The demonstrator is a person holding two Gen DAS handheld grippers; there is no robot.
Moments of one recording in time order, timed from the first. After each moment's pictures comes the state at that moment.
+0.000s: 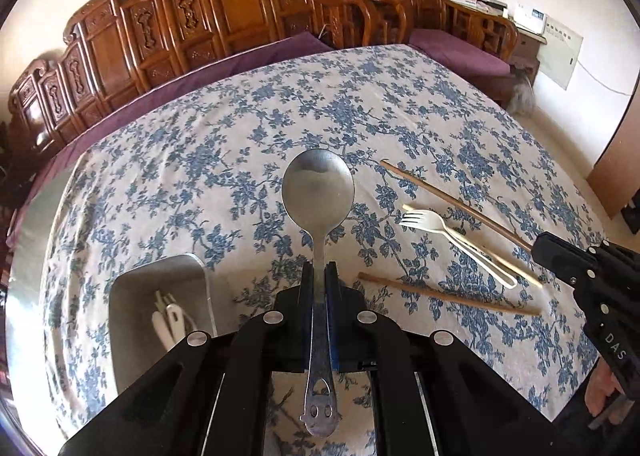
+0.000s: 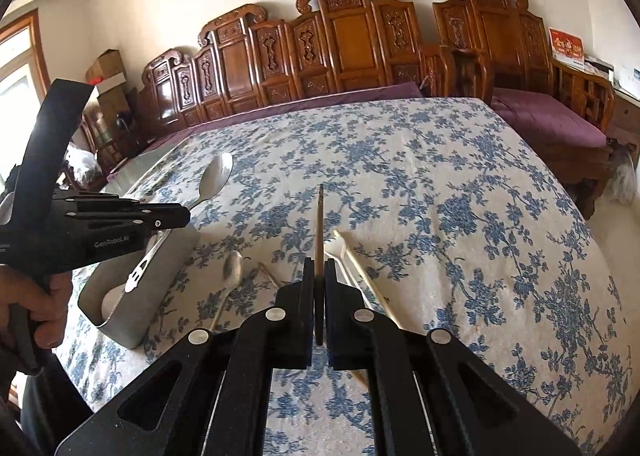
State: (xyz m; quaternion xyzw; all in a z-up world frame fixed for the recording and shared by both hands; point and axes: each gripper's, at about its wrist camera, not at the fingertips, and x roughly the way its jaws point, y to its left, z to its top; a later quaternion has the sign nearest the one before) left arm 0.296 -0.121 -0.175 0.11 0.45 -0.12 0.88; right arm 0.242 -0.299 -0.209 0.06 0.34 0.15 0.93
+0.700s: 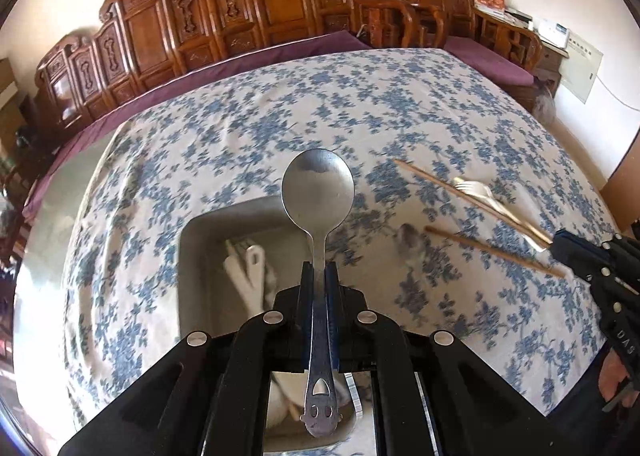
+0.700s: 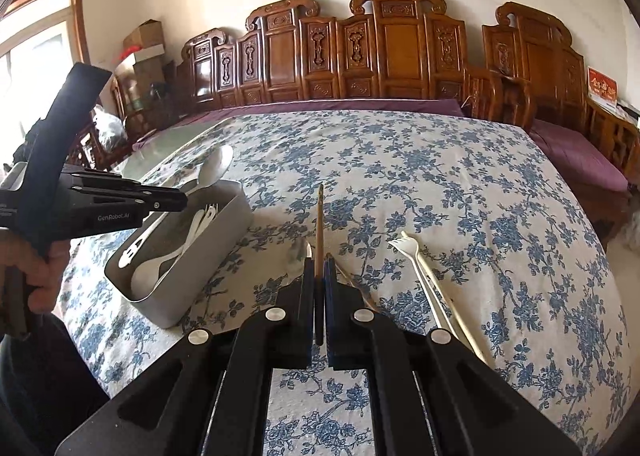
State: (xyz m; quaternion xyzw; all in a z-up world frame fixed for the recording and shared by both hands) left arm 0.265 -0.042 -0.173 0.09 0.45 -0.08 0.89; right arm 0.214 -0.237 -0.200 0.00 0.33 0.20 0.92
